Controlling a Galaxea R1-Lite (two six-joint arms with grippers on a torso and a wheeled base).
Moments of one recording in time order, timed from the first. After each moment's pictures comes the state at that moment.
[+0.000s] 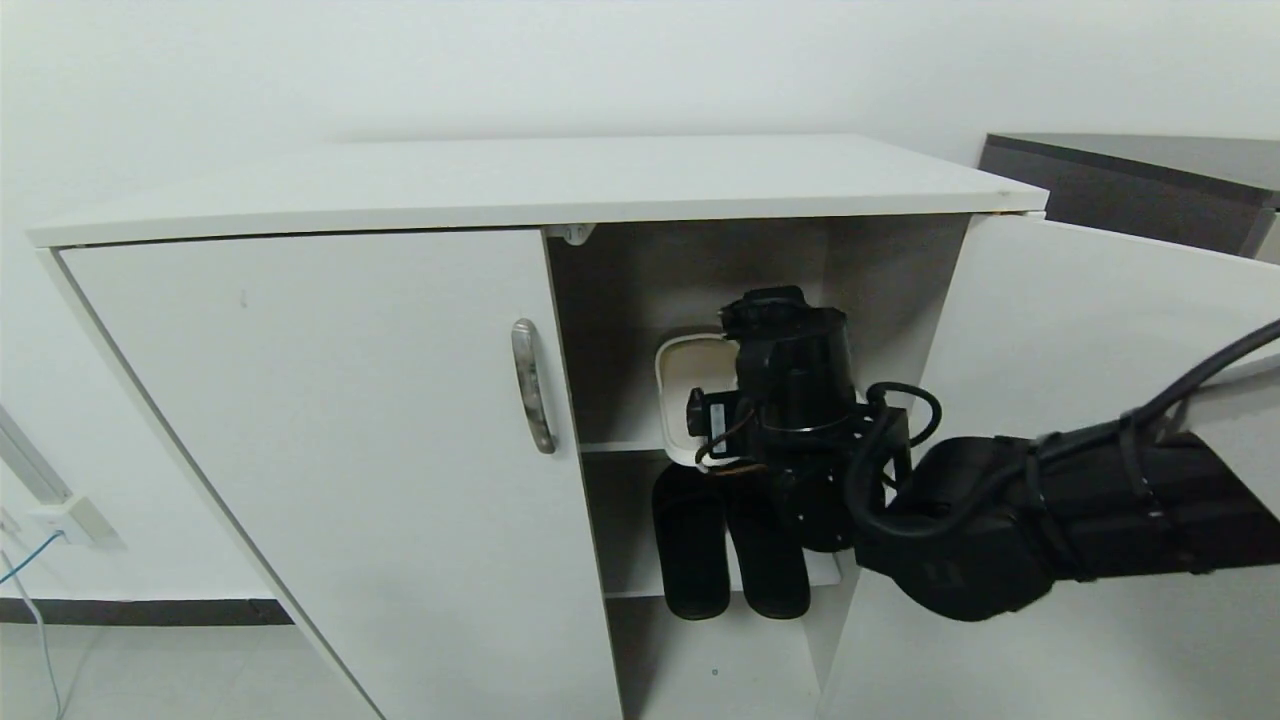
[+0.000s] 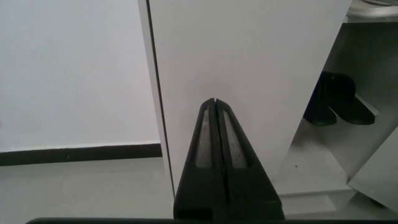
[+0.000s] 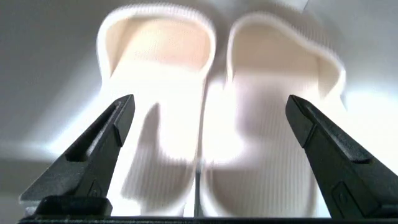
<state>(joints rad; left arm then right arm) 0.00 0.00 0.00 0.00 0.02 0.00 0.87 2.00 -1.27 -0.51 -0.74 0.14</state>
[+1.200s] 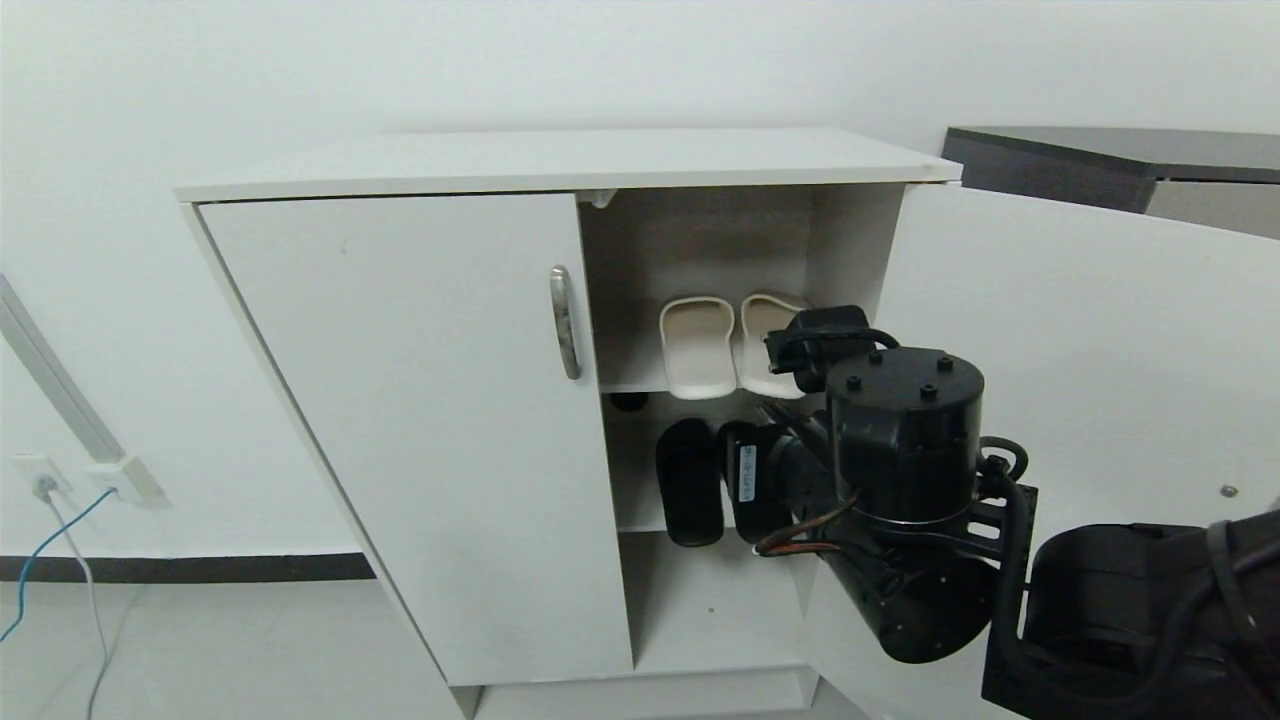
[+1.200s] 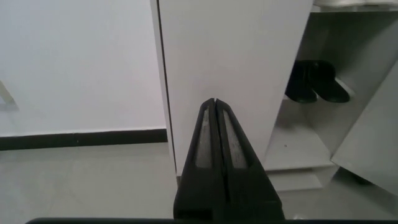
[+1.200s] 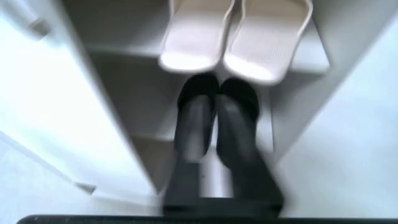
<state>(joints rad) 0.00 0.00 0.00 0.00 0.02 0.00 0.96 1.83 -0.98 -0.71 -0.73 0.14</state>
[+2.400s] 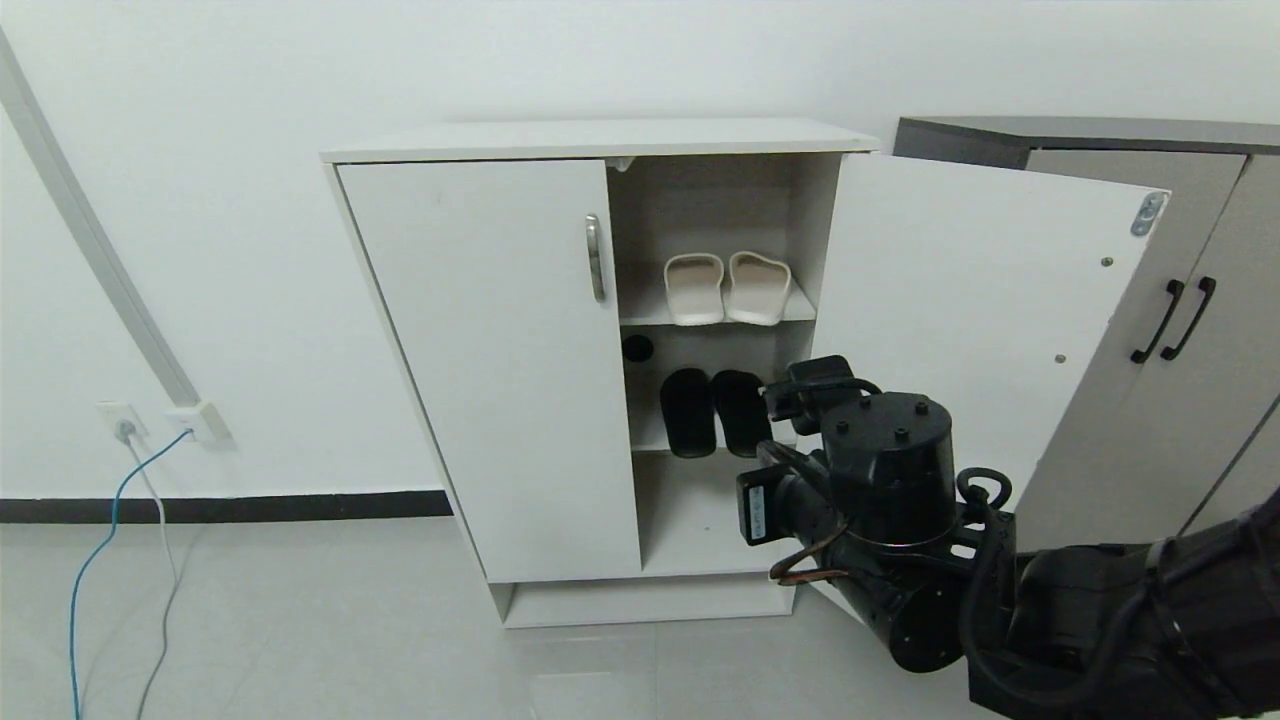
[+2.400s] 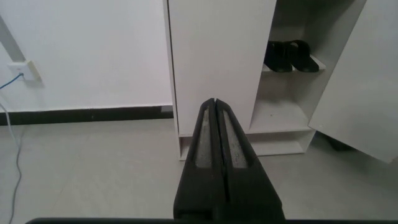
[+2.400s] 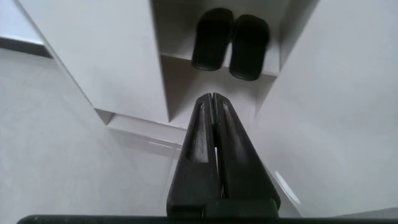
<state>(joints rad) 0.00 0.00 0.00 0.00 0.02 0.00 0.89 1.88 -0.90 -0.75 -0.61 0.13</state>
